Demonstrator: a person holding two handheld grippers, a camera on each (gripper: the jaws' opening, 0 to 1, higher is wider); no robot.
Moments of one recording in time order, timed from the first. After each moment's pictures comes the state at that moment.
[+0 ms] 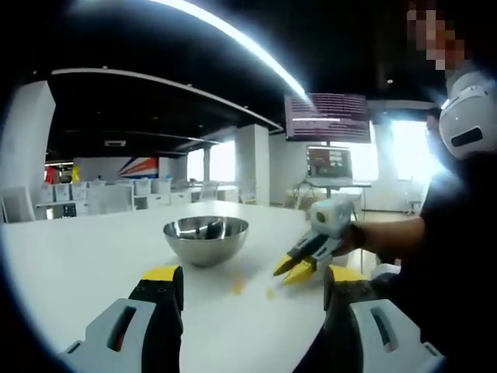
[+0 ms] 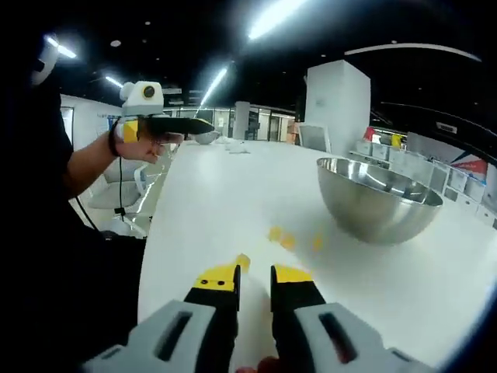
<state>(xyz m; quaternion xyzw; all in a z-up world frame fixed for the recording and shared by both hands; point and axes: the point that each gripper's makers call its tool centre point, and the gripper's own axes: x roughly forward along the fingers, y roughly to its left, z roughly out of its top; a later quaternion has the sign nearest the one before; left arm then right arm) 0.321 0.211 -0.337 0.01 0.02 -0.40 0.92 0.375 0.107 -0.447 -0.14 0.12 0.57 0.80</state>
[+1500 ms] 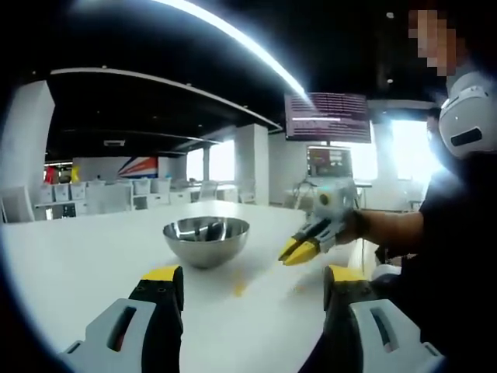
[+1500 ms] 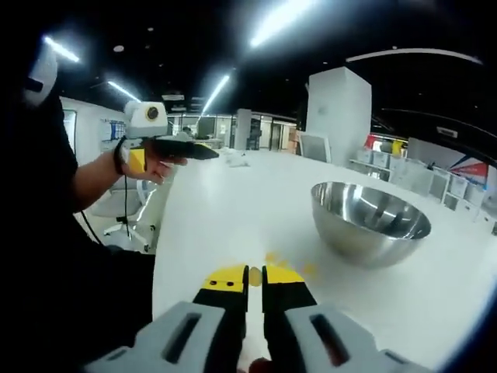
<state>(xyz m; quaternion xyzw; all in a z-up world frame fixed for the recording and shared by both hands) 0.328 0.206 -0.337 0.01 0.02 -0.40 0.92 0.375 0.072 -0.391 -0.12 0.09 0.56 0.82</state>
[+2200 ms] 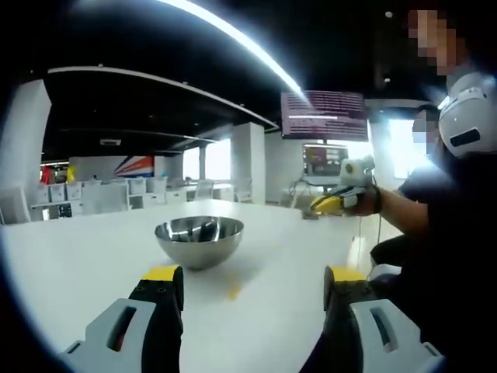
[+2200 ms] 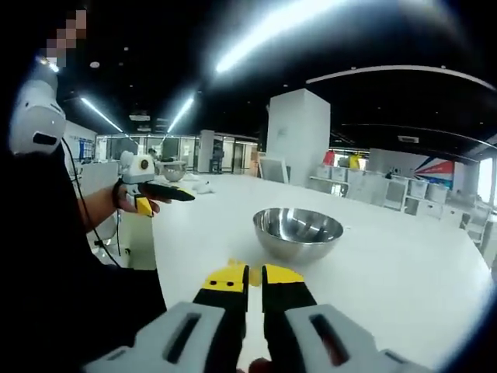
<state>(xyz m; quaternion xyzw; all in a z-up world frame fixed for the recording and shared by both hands) 0.330 0.193 -0.338 0.01 0.03 -0.41 0.91 0.369 -0.039 -0.331 -0.08 0.05 0.47 0.88</state>
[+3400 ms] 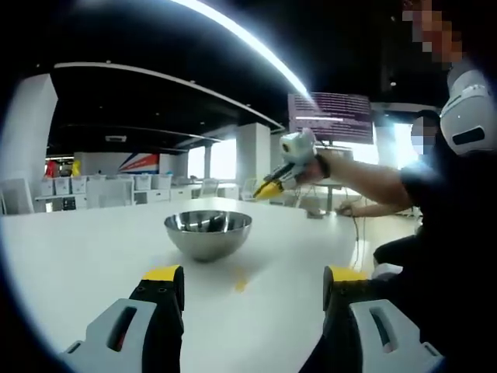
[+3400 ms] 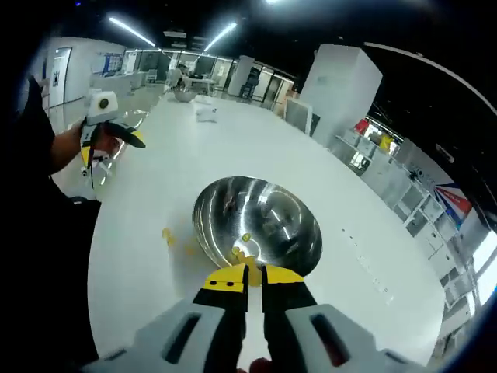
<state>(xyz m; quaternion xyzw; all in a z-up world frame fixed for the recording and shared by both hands) 0.332 0.214 -0.350 0.00 0.03 -0.40 0.92 0.519 0.035 -0.331 -0.34 0.16 0.50 0.78</state>
